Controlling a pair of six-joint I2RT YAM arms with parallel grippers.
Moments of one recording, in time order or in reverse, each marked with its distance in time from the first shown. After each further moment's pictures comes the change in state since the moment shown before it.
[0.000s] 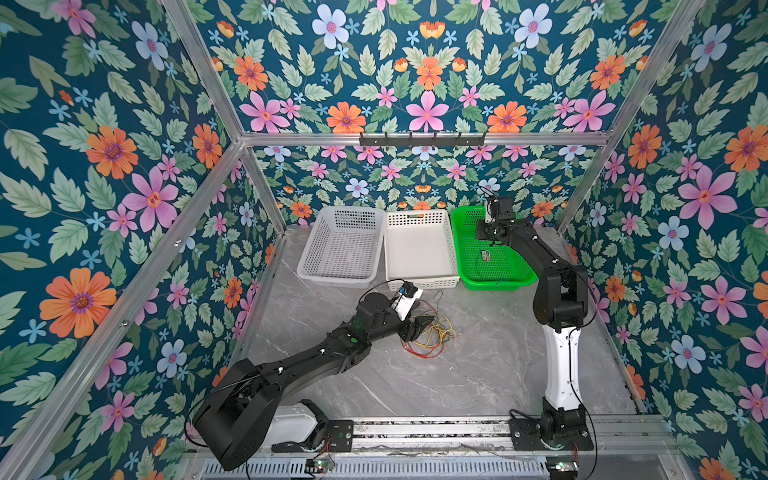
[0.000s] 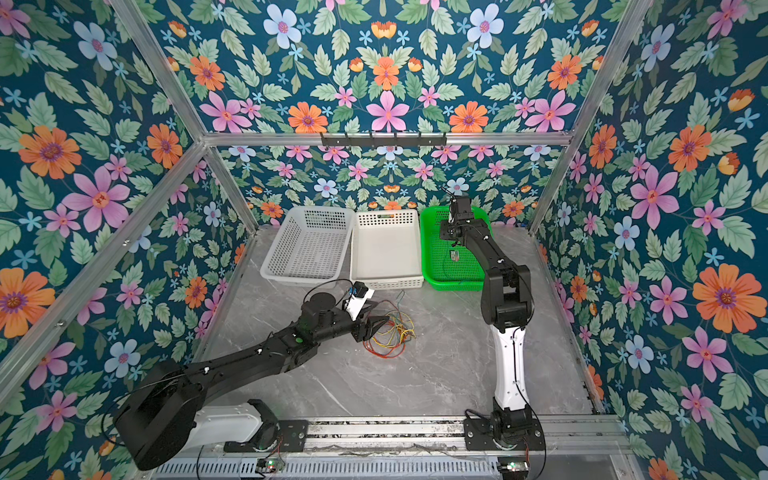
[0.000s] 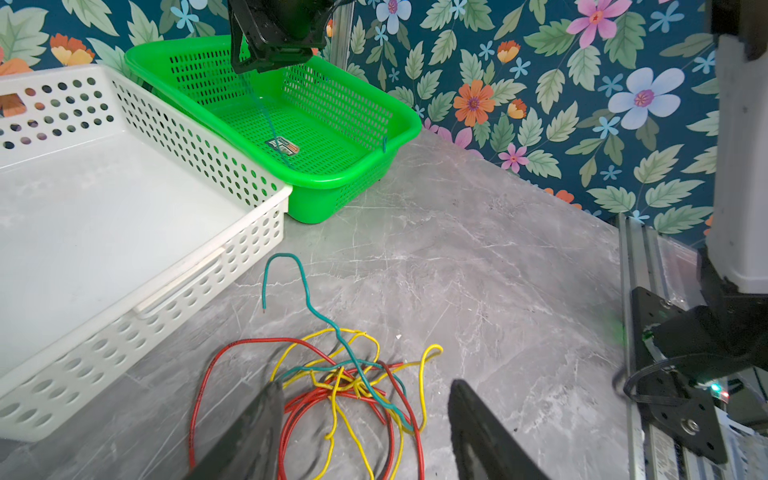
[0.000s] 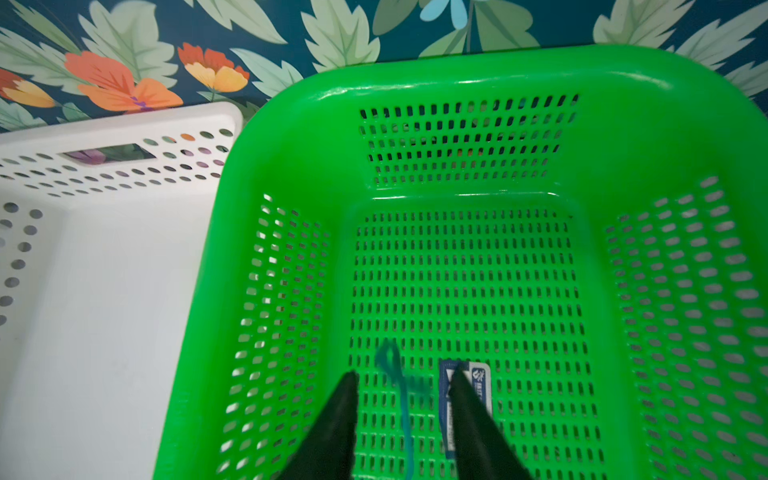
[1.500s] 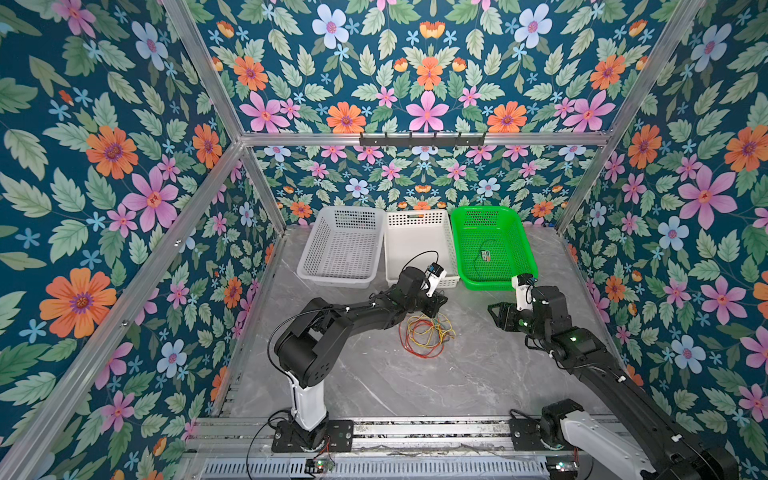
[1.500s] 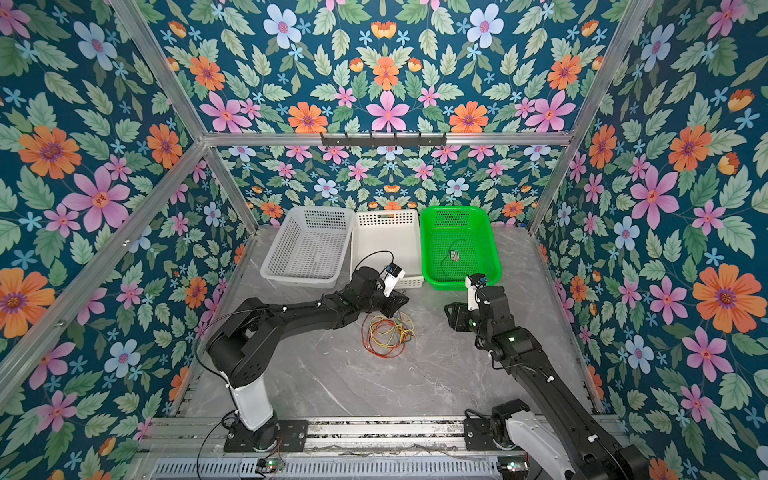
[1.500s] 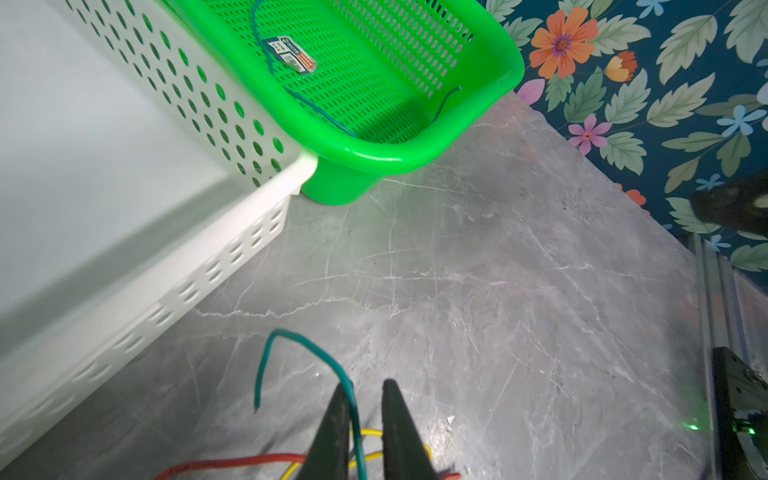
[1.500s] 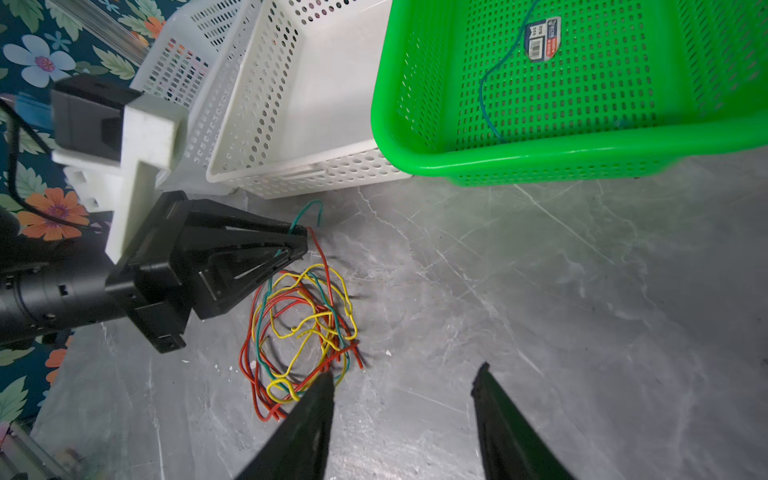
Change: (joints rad) left arm 0.002 0.558 0.465 -0.143 0.016 -0.093; right arm 0.146 -1.392 -1.424 0.137 -0.205 0.221
